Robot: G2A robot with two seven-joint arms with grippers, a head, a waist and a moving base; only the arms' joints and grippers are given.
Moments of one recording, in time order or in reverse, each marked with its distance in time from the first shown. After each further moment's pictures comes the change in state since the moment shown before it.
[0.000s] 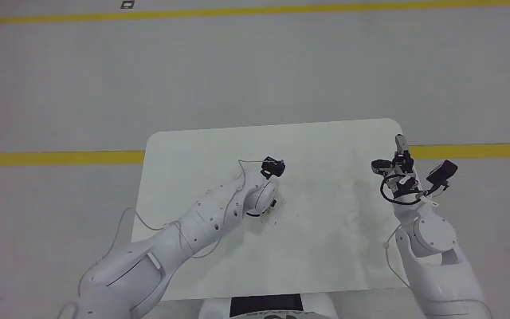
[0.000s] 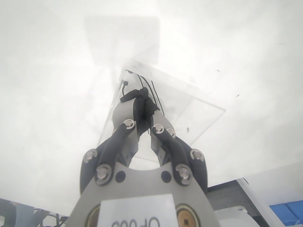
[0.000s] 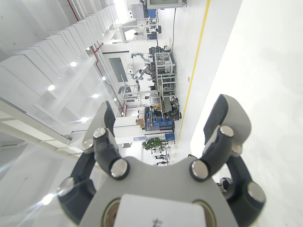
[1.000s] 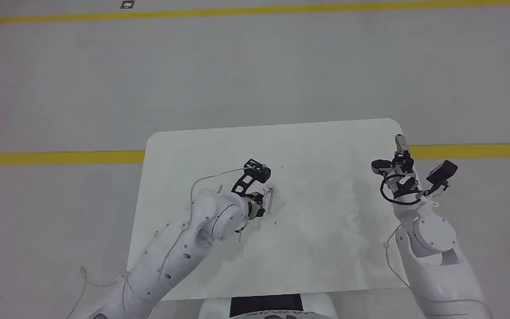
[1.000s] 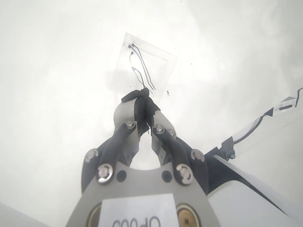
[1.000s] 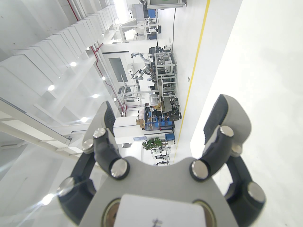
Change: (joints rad) left arm 0.426 0.214 -0.400 -0.665 0.153 -0.177 -0.057; right arm 0.000 0.000 0.000 0.000 0.000 0.000 0.000
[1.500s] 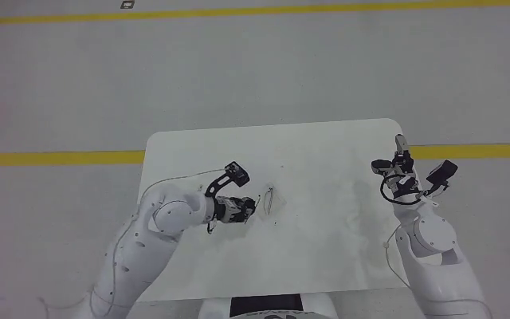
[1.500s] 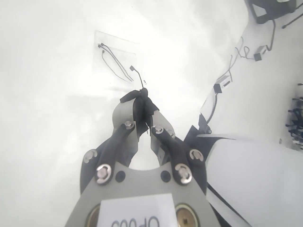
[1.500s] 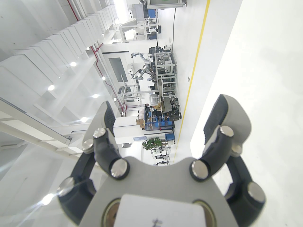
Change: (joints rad) left arm 0.115 0.085 -0.273 0.044 -0.445 -0.489 0.052; right arm 0.000 0.000 0.000 0.000 0.000 0.000 0.000
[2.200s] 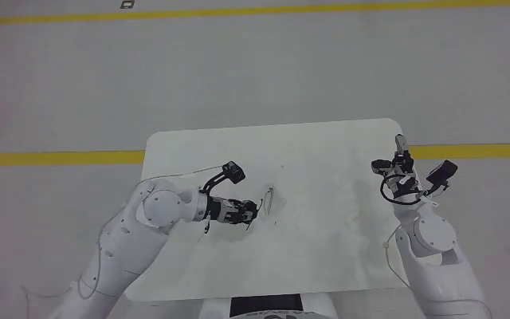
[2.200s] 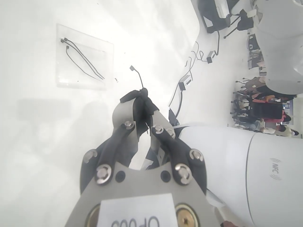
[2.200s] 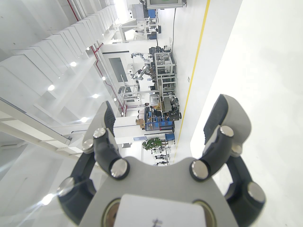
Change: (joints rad) left arm -0.075 0.087 0.059 0.062 -0.301 0.015 -0.025; right arm 0.000 0.000 0.000 0.000 0.000 0.000 0.000
